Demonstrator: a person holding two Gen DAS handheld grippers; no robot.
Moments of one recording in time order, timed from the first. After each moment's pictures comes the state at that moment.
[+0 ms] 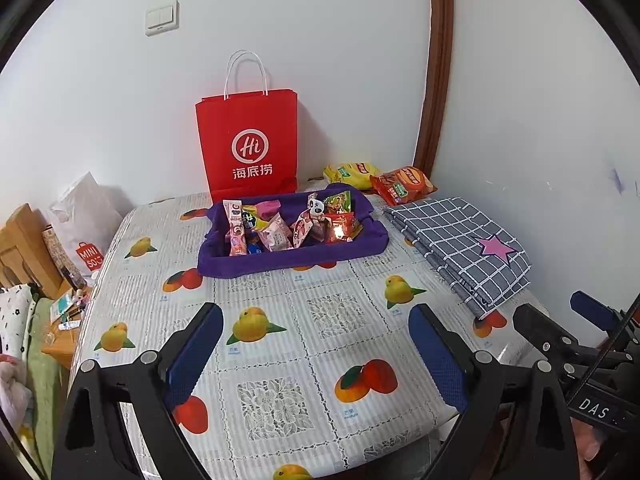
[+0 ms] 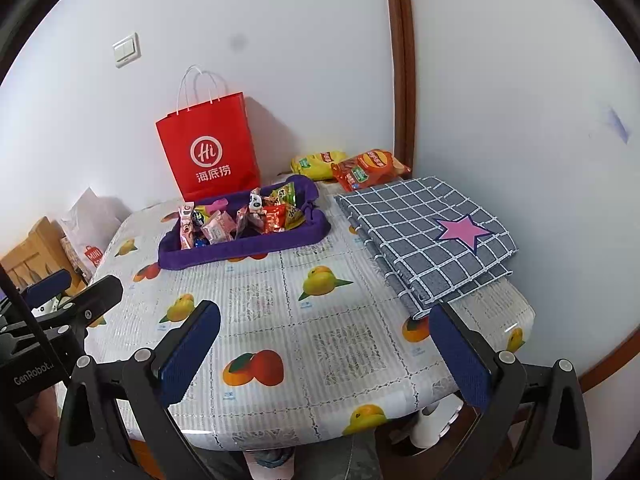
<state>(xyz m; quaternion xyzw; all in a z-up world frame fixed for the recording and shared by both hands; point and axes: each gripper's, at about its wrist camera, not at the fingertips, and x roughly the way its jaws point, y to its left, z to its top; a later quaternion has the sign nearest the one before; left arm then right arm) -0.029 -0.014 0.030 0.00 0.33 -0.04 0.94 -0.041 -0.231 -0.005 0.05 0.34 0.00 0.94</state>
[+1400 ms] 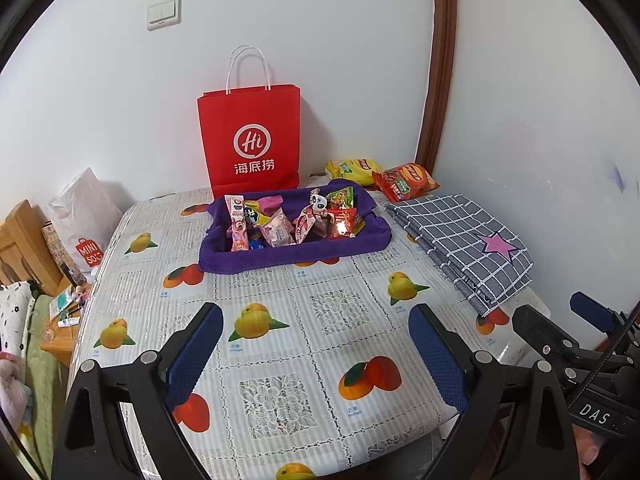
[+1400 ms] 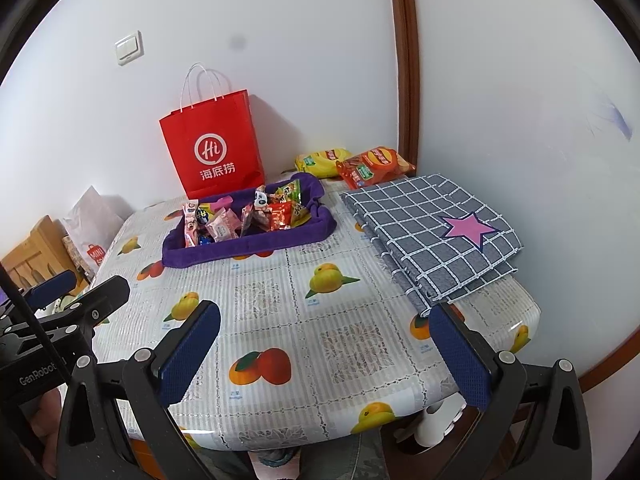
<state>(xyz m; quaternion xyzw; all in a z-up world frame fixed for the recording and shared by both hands) -0.027 -0.012 0.026 0.00 0.34 -0.04 0.94 -0.040 -0.223 -0.006 0.06 0.34 0.01 0.94</state>
